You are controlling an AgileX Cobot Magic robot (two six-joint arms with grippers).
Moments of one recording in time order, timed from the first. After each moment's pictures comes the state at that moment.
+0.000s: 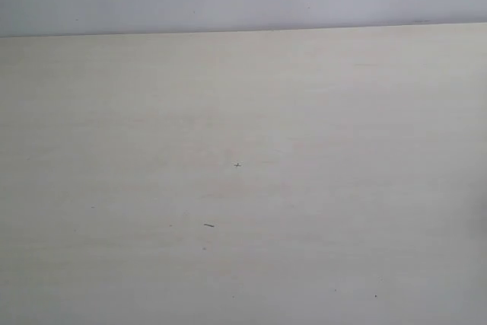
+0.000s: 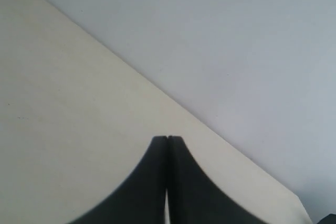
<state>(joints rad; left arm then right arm) -0.13 0.01 0.00 0.31 0.21 -1.07 0.36 0.00 -0.14 0.03 0.42 0.09</state>
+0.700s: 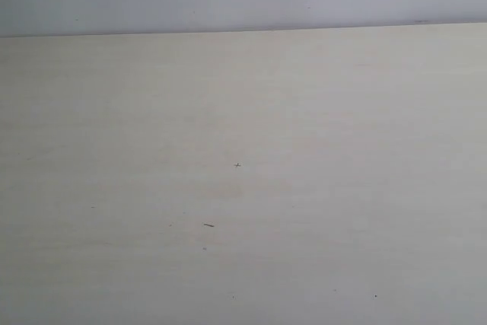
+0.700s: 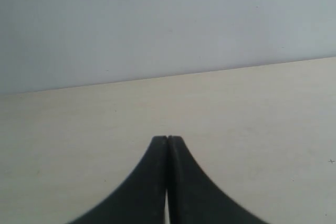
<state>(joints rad) -0.09 0.01 0.00 0.15 0.20 -0.09 0.36 0.00 -0.14 0.03 0.42 0.09</state>
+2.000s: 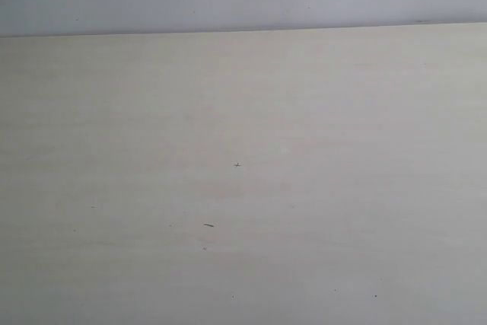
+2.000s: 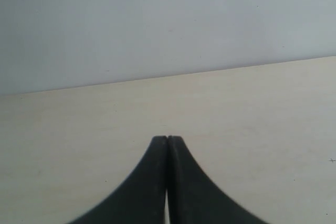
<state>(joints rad) -0.09 0.01 0.00 0.15 0.20 -0.09 0.04 0.00 -0.09 -0.02 0.17 0.09</state>
